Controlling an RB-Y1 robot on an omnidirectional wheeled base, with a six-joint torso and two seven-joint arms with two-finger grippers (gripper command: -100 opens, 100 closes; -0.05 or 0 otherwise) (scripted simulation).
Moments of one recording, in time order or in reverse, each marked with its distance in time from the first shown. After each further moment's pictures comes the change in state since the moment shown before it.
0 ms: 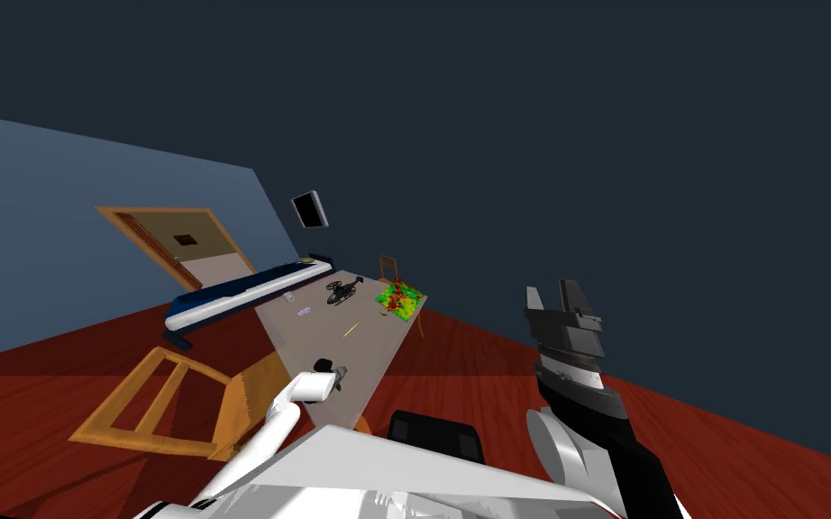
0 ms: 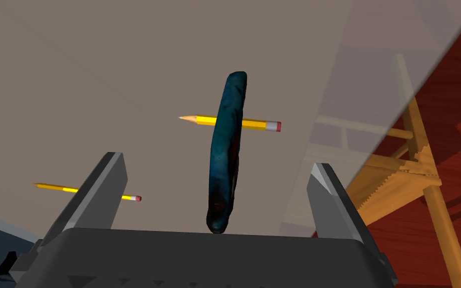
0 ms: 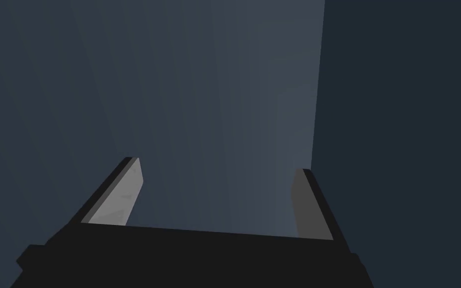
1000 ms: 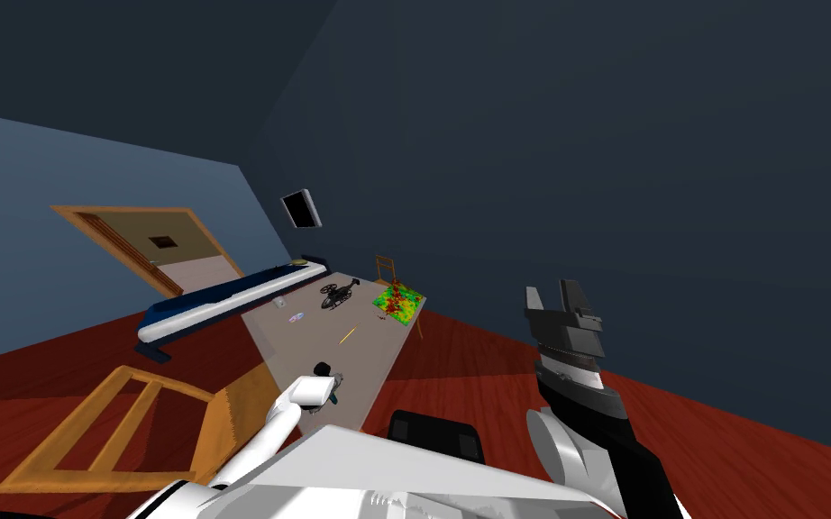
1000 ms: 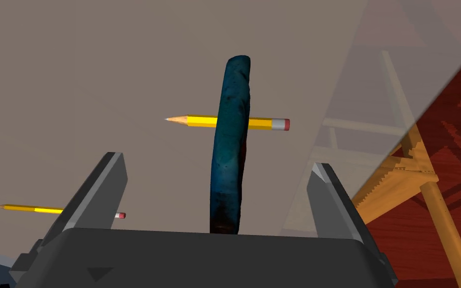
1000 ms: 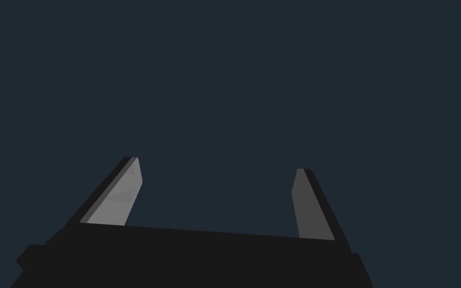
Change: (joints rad) left arm -0.047 0.005 -0.021 0.150 -0.005 -0.028 0.025; right arm 0.000 0.000 0.000 0.000 0.000 0.000 0.000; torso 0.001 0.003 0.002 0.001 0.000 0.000
